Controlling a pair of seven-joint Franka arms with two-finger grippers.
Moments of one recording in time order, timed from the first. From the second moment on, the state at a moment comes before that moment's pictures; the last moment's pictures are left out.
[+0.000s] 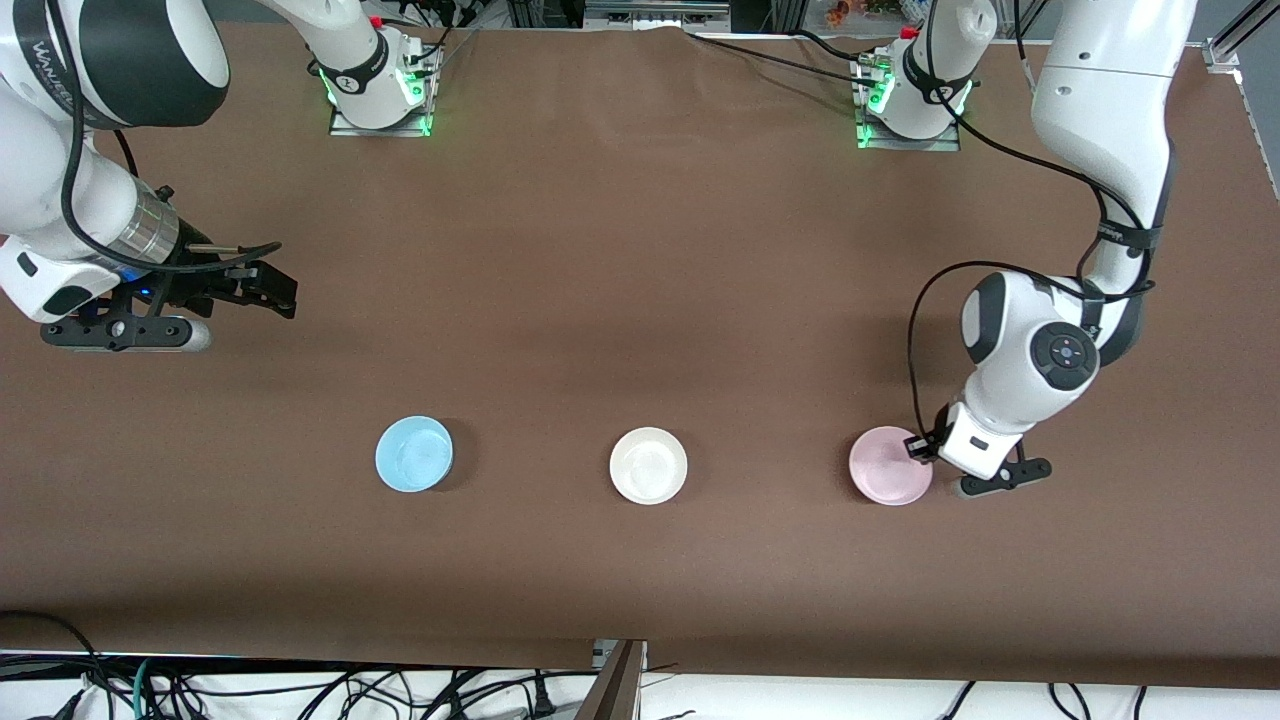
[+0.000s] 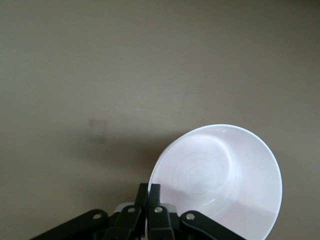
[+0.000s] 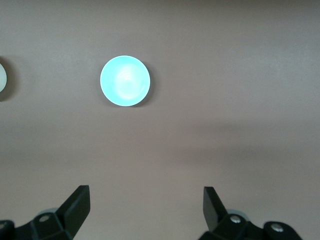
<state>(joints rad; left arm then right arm) -0.16 0.59 0.00 -1.73 -0.04 2.45 -0.45 0.29 0.19 -0.14 -1.51 0.02 1.67 0.16</state>
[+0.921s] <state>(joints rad) -0.38 0.58 -0.19 -1.63 -0.04 2.45 -1.15 0.29 0.21 -0.14 -1.51 0.02 1.74 0.16</state>
